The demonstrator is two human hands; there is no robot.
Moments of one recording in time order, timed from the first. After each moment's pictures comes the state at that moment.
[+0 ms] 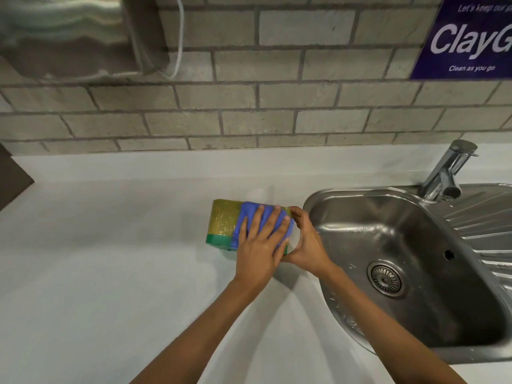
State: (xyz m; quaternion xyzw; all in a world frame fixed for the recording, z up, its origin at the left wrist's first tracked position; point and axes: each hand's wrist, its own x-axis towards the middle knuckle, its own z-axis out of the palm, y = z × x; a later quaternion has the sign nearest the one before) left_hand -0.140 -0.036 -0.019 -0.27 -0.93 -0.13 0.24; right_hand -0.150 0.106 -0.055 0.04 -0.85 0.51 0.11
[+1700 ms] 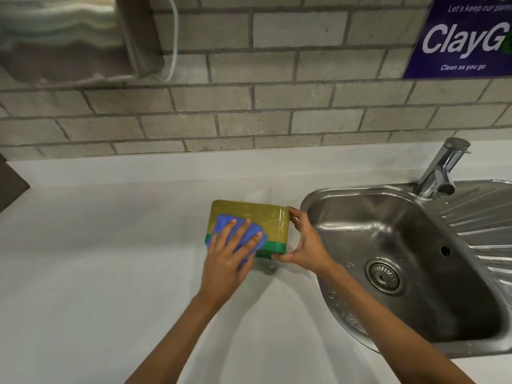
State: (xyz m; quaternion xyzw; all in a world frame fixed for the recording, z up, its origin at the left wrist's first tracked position) left_hand -0.144 -0.098 -0.043 -0.32 -0.89 -0.19 0.28; right_hand -0.150 0.114 -0.057 0.04 -0.86 0.51 0.08
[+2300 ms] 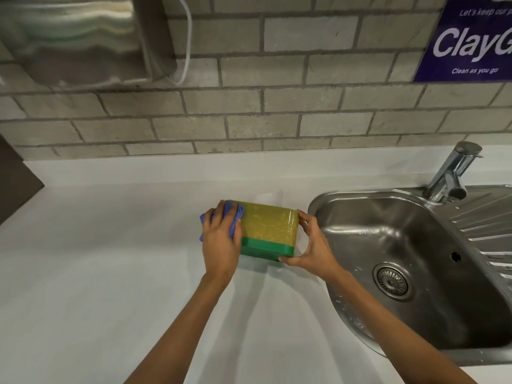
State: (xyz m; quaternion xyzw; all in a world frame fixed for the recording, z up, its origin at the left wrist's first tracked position) left_hand -0.172 -0.093 -0.016 -0.08 -0.91 -0.34 0.22; right_hand -0.145 0.111 -0.060 0.03 -0.86 0.51 0.08
